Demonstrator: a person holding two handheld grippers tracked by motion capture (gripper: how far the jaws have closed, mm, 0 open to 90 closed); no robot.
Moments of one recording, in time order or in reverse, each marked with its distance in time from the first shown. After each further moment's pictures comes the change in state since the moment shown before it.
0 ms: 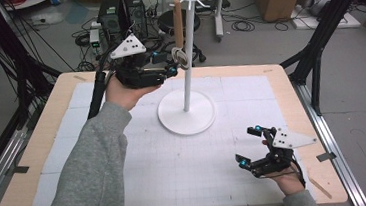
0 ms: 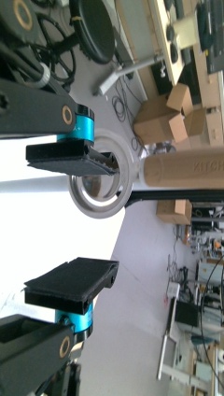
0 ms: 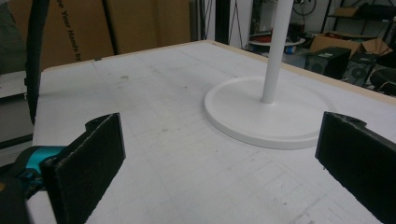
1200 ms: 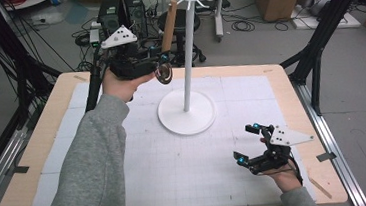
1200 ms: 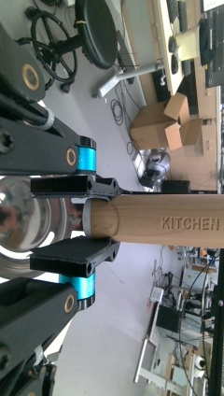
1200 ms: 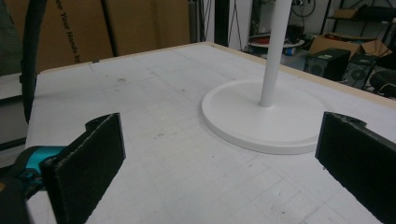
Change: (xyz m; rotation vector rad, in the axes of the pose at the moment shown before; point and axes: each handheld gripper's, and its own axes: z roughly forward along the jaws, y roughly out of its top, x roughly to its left) left arm 0.017 0.011 -0.002 -0.027 0.052 -0.078; right arm -0.004 0.002 0.009 -0.008 0.003 0.001
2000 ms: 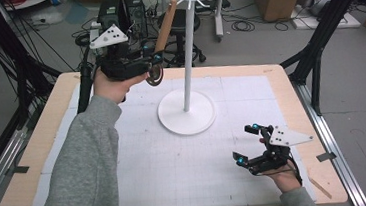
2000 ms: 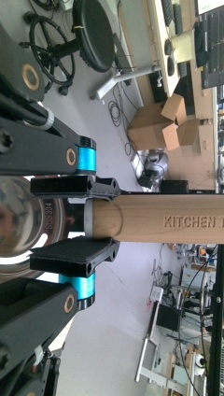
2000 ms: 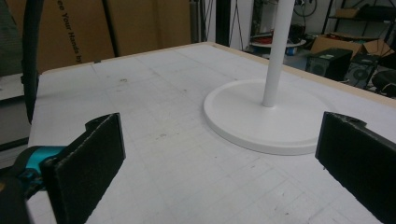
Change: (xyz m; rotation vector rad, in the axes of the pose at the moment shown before) left arm 0.002 0.005 -0.019 -0.007 -0.002 0.012; right arm 0.002 0.000 0.001 0.003 0.009 0.008
